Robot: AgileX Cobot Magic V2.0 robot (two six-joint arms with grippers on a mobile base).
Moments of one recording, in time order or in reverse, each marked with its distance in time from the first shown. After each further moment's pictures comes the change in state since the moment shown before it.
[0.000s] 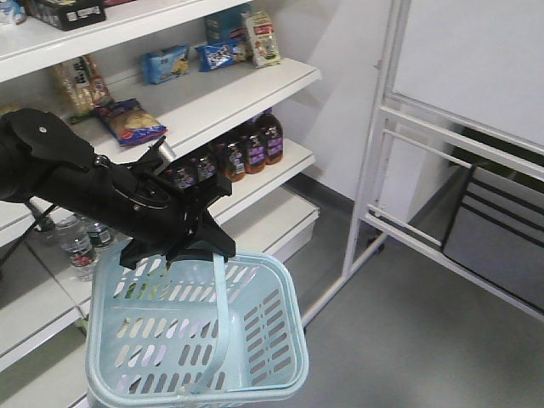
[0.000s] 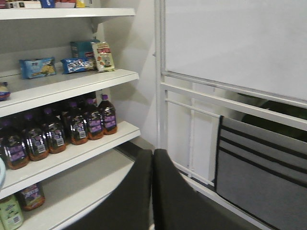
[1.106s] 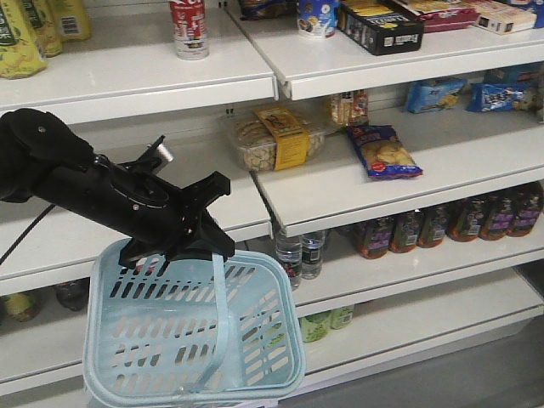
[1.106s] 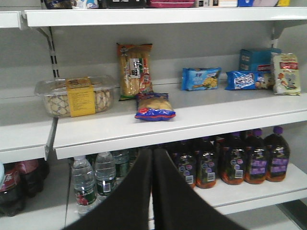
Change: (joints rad) left arm 0.000 0.000 0.000 0.000 0.000 0.000; right arm 0.000 0.000 0.000 0.000 0.000 0.000
